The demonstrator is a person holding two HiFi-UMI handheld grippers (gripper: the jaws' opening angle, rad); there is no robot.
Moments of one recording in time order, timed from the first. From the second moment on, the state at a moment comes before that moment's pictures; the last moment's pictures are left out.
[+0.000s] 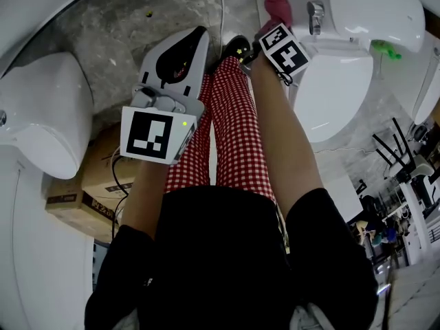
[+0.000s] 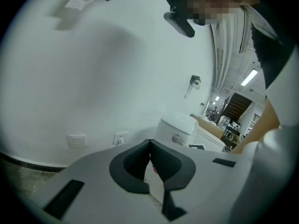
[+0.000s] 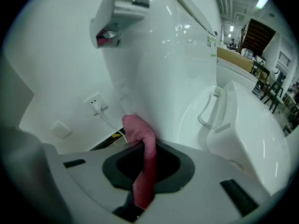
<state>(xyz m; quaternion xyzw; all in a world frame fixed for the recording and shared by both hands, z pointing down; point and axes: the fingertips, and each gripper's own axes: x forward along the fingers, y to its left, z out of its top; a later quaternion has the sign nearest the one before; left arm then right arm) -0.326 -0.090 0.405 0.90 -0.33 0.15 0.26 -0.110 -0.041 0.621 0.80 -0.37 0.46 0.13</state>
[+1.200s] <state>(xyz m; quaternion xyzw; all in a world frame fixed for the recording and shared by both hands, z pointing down) -0.315 -0.113 0.341 0.93 -0.29 0.14 0.19 -0.175 -0.058 0.439 0.72 -0.61 0.30 0.13</state>
